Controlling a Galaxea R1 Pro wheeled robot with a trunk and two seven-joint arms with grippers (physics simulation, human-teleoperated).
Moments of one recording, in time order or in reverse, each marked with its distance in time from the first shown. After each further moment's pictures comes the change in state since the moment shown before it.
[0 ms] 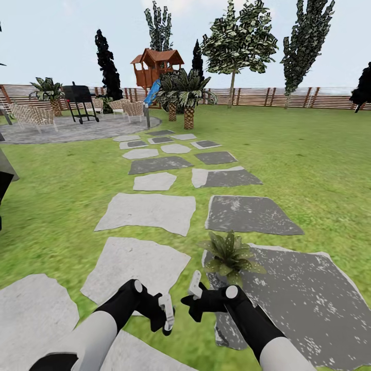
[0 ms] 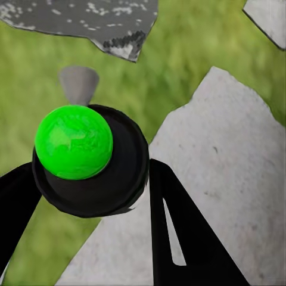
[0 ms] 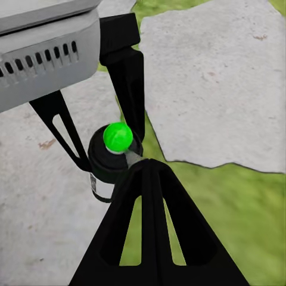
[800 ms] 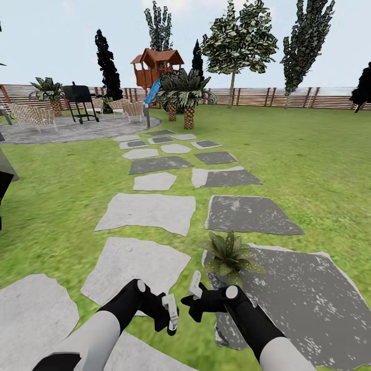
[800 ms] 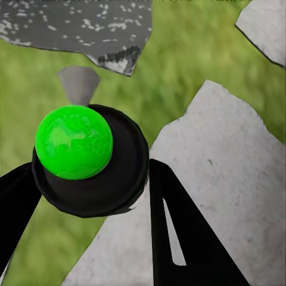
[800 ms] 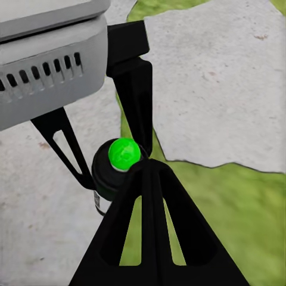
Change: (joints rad) left arm -0.002 -0.020 0.003 0.000 0.012 -0.002 -0.004; right arm 0.000 -0.001 0.001 0.002 0.000 -0.001 0.001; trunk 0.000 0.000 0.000
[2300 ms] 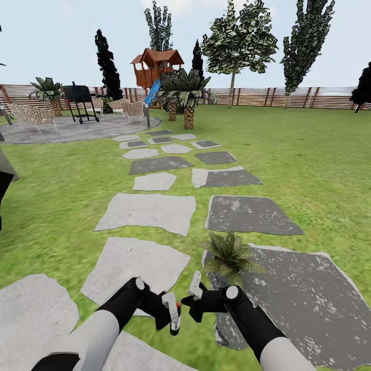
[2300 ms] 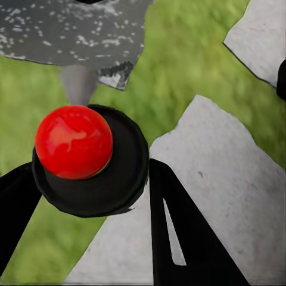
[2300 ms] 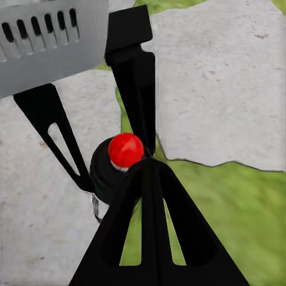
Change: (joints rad) left arm 0.000 0.006 -0.004 -0.018 0.055 -0.002 -0.045; right arm 0.000 -0.002 -0.001 0.003 0.000 -0.001 0.001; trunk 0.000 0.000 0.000
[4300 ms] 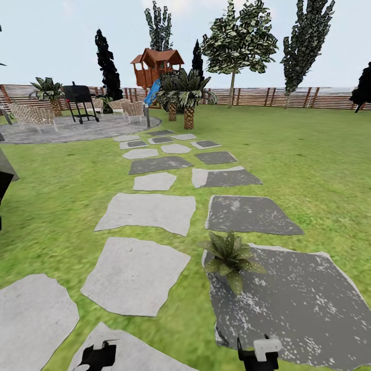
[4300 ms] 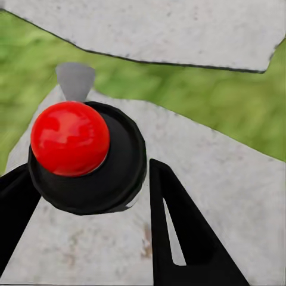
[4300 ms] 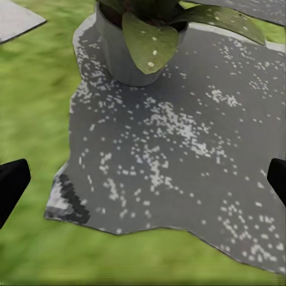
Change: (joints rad) left arm 0.277 0.193 0.174 0.261 0.817 -0.197 1.081; right arm 0.211 -0.049 -0.543 0.582 -0.005 -0.684 -1.056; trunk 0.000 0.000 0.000
